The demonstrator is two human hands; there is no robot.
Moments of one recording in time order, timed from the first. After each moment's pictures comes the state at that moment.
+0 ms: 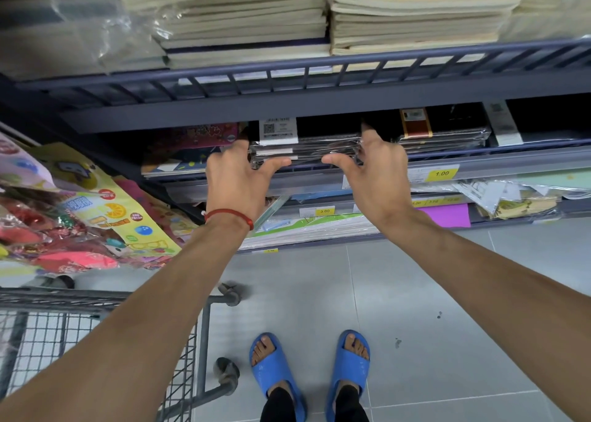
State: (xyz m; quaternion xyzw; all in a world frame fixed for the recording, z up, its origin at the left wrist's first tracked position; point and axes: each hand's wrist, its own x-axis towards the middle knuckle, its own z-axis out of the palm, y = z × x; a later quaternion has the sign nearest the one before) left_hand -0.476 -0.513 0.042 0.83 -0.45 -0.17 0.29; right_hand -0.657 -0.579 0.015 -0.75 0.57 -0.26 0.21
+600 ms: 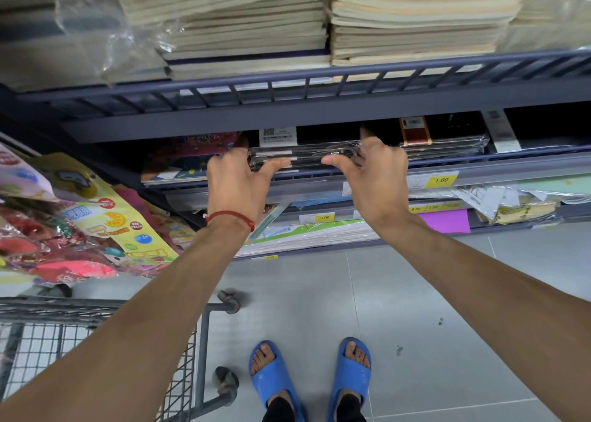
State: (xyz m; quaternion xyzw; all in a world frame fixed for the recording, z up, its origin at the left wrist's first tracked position) left_hand -0.469 -0.523 0.032 0.83 -0.45 -0.14 0.30; right_hand -0.650 -0.587 0.012 -0.73 0.60 -0.28 0.20
